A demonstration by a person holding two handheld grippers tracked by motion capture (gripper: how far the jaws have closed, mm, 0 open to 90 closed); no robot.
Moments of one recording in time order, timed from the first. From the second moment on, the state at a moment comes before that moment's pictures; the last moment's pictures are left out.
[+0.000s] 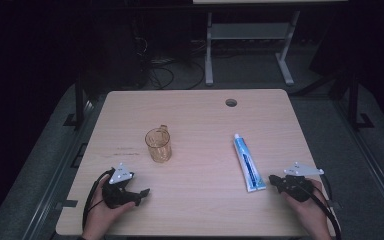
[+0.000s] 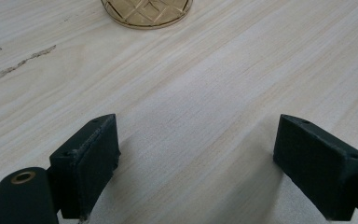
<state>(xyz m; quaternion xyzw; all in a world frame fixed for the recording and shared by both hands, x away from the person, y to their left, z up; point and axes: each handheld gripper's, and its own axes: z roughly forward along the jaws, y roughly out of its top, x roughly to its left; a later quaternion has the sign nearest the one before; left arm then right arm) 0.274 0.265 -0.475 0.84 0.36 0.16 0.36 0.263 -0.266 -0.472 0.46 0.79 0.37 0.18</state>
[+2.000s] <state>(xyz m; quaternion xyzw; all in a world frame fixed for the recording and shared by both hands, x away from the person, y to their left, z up) 0.271 0.266 -0.475 0.84 0.36 0.16 0.36 0.296 -0.174 -0.470 0.35 0.85 0.39 0.10</state>
